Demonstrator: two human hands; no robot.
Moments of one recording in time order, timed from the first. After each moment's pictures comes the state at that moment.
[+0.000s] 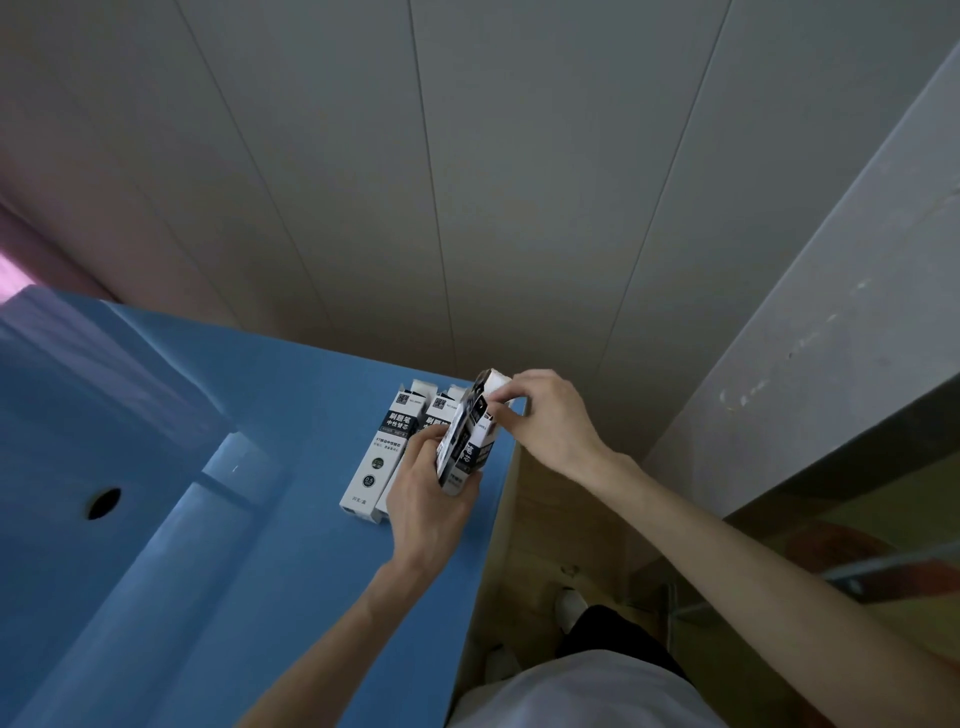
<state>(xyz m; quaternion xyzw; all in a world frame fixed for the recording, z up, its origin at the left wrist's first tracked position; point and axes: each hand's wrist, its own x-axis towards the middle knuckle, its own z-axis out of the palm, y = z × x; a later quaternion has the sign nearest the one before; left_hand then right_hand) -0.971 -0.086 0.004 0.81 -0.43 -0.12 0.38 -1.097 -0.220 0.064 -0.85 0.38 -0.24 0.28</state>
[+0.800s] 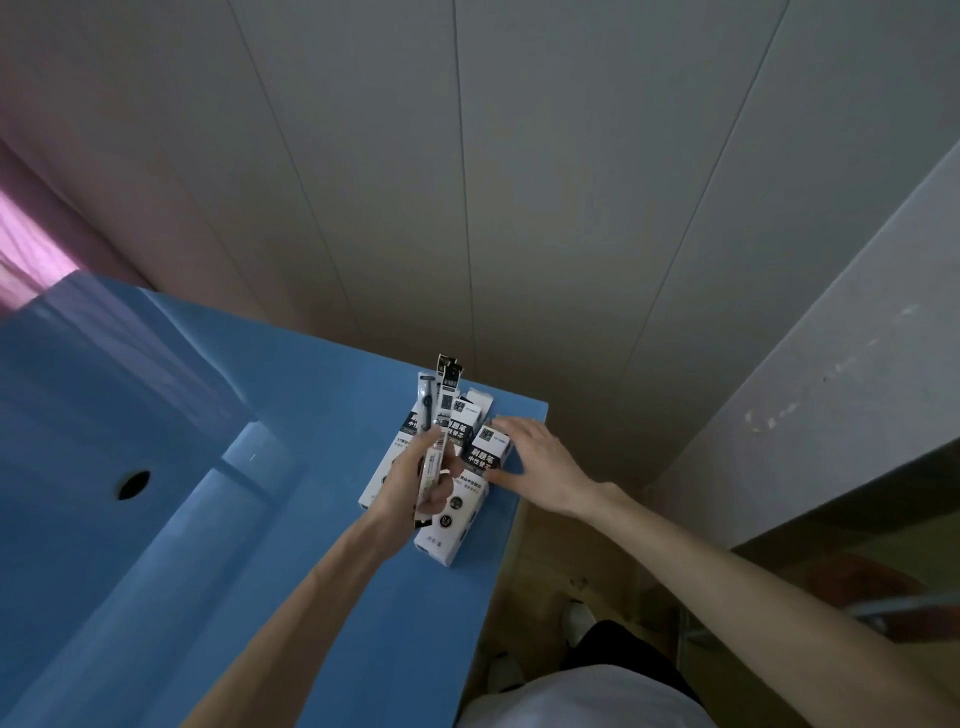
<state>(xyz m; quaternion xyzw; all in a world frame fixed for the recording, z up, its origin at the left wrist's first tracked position) -0.916 -0.088 0.030 0.59 -0.16 -0.58 0.54 -1.079 -0.217 -0.005 -0.89 0.34 -0.01 0.31</state>
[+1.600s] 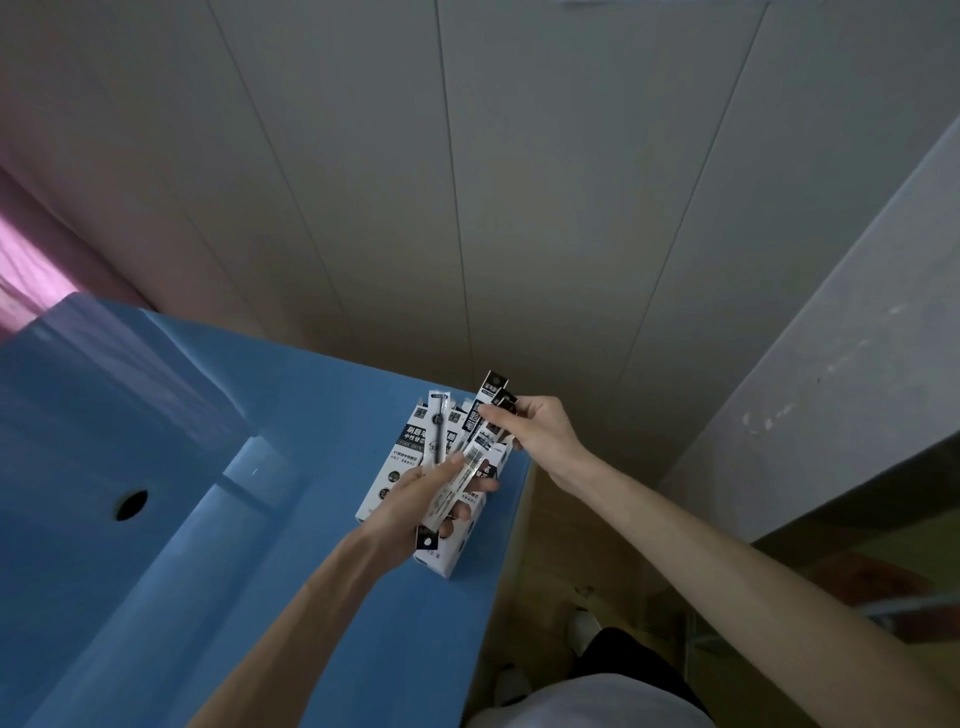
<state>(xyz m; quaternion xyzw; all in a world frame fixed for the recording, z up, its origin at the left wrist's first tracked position) -0.923 -0.085 0.040 0.57 -0.24 -0.62 0.47 -1.062 -0.232 0.037 -0.57 0.39 -0.25 0.68</state>
